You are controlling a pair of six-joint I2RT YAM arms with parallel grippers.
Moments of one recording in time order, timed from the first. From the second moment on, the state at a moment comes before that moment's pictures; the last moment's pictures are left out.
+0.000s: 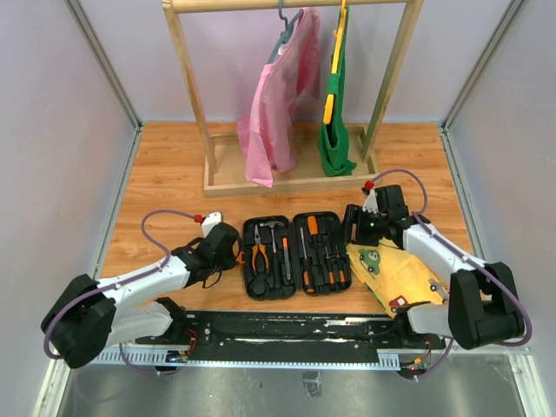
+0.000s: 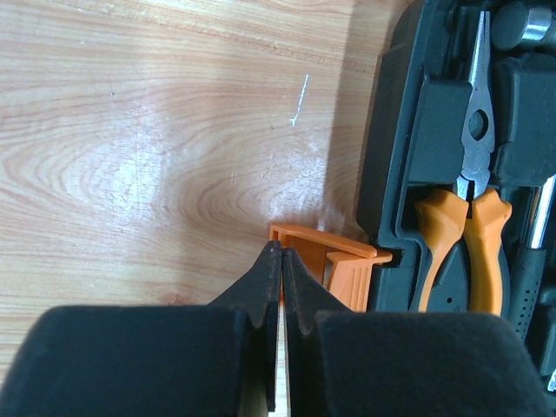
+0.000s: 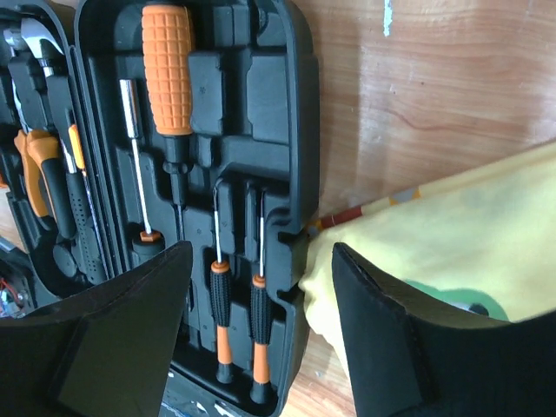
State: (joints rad) left arm -0.70 1.11 0.41 -0.26 -0.34 -0.84; right arm 0.26 1.25 0.66 -0.36 -0.36 0.37
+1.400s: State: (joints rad) left arm -0.70 1.17 0.44 -0.23 -0.33 -0.81; right arm 0.44 1.16 0.77 -0.13 -0.70 0.49
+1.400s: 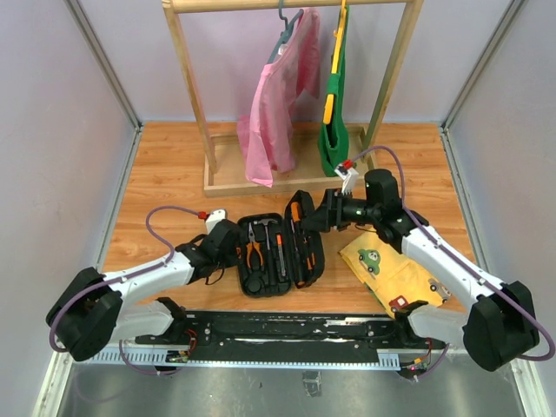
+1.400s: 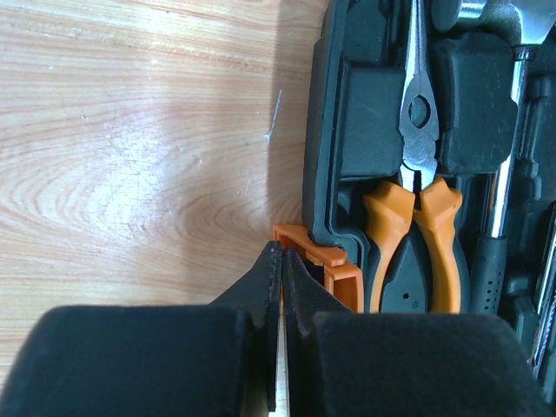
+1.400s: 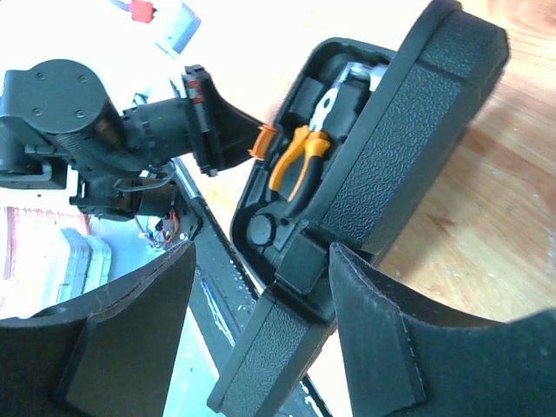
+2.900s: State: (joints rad) left arm -0.71 0.99 0.40 -0.47 -0.38 -1.06; right arm 0.76 1.49 1.05 -0.05 -0.68 0.54
